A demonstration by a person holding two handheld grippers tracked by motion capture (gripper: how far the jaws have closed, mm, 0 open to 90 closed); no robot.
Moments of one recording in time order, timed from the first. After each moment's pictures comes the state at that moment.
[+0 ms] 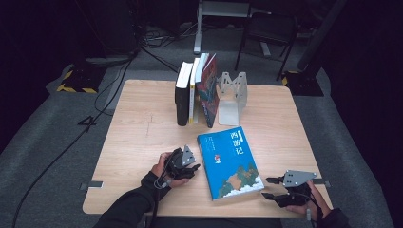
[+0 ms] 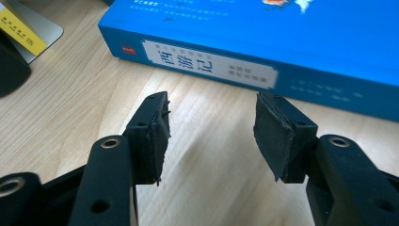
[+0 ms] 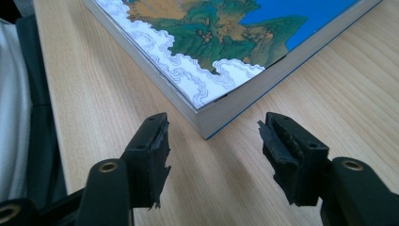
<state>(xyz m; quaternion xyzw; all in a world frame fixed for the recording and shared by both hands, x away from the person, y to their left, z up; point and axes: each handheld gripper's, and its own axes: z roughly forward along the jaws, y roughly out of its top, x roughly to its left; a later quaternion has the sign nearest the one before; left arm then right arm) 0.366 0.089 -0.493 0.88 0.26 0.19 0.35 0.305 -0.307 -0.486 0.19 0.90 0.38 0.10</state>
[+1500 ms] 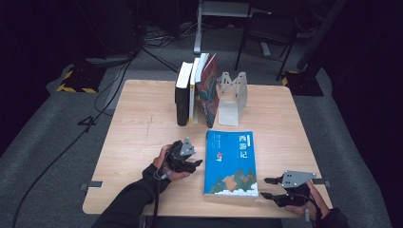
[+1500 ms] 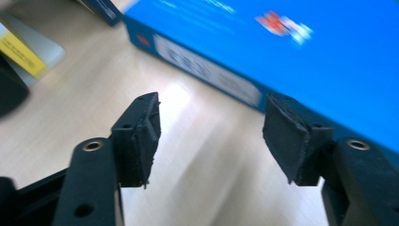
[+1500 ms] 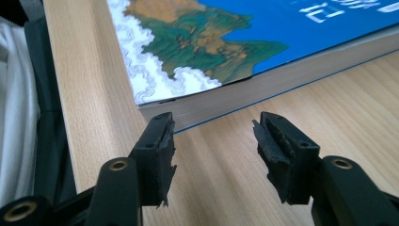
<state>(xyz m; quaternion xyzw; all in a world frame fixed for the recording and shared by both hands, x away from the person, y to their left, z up) 0.368 0.097 -0.480 0.89 0.25 0.14 0.37 0.302 -0.301 -0.479 0.18 0.90 0.38 0.11</state>
